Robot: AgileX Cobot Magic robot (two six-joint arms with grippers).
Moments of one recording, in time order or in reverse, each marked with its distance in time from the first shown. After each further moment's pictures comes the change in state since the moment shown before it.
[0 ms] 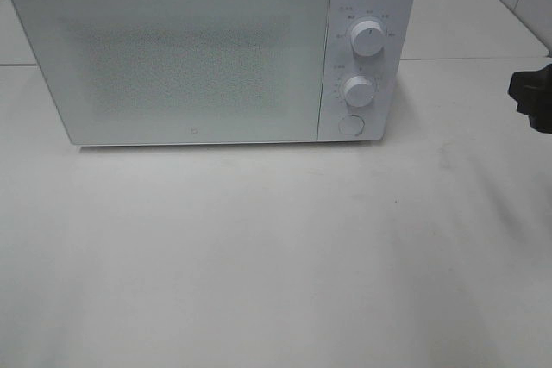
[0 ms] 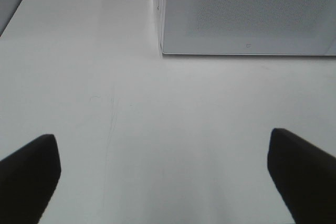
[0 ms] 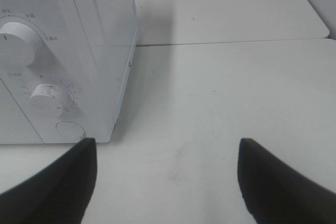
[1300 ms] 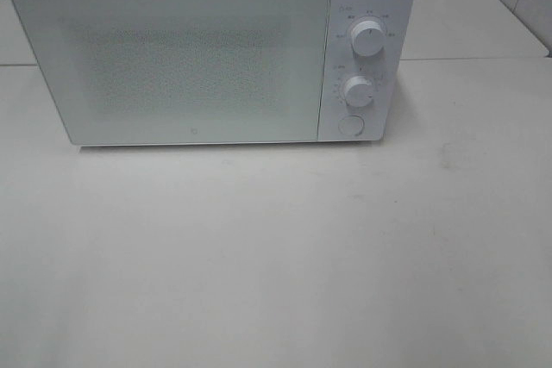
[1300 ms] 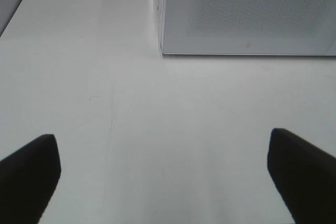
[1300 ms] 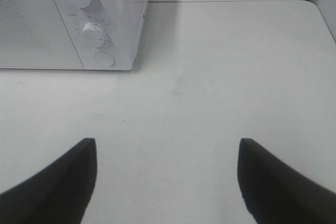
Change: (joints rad) left arm 0.000 0.000 0.000 0.000 0.000 0.000; right arm 0.000 -0.679 -0.201 -0.001 1.033 -0.018
